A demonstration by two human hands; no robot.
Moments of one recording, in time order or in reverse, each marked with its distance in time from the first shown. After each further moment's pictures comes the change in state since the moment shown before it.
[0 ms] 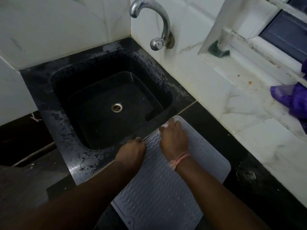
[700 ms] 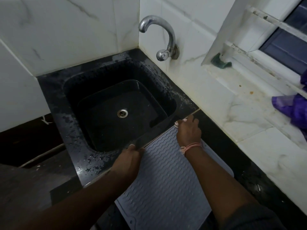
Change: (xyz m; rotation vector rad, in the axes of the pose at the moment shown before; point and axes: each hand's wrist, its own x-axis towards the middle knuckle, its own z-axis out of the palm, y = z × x) left_hand -0.035 -0.007 -0.005 -0.030 0.069 -0.100; right_hand 0.054 0.047 0.010 -0.044 -0.018 0.161
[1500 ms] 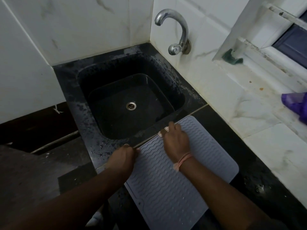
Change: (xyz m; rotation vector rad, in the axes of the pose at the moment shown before) left_hand -0.041 -0.036 0.006 -0.170 -0.002 -0.187; right_hand -0.086 -0.056 -0.010 -0.056 -0.004 -0.387
